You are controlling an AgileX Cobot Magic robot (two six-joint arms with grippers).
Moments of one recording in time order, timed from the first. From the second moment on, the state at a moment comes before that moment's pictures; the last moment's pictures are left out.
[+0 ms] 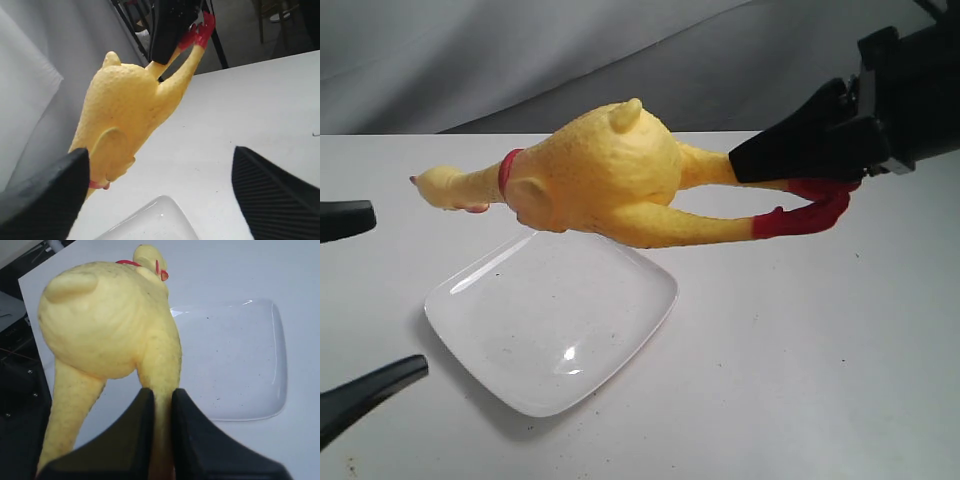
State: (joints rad) left arm 0.12 0.61 -0.42 1.69 -1.00 -1.14; right arm 0.19 1.32 -1.08 0.98 1.09 -0.99
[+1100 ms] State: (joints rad) left arm -0.25 0.98 -0.50 1.27 -0.66 -0.22; right arm 0.19 1.32 -1.08 1.07 1.17 -1.00
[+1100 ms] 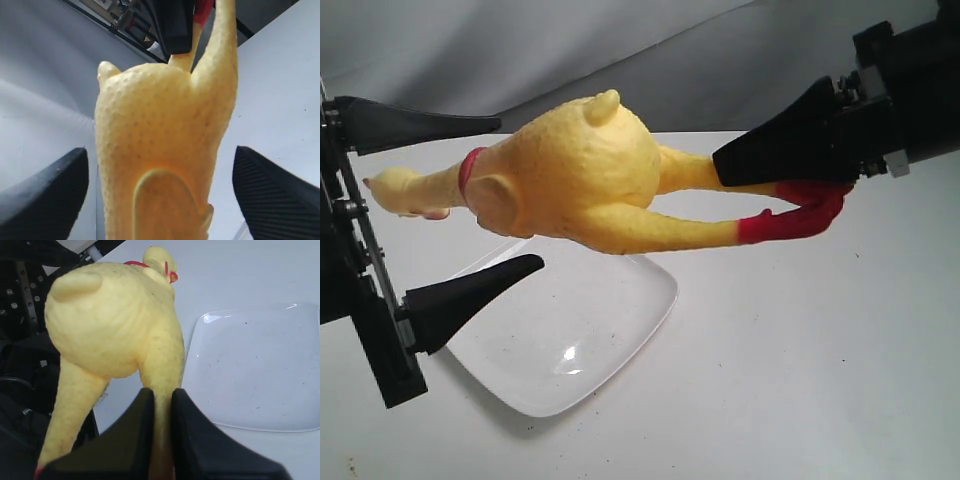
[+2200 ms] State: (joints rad) left arm -0.25 1.05 -0.50 1.22 -0.68 -0.29; right arm 0.19 1.32 -1.08 1.08 1.18 -1.03
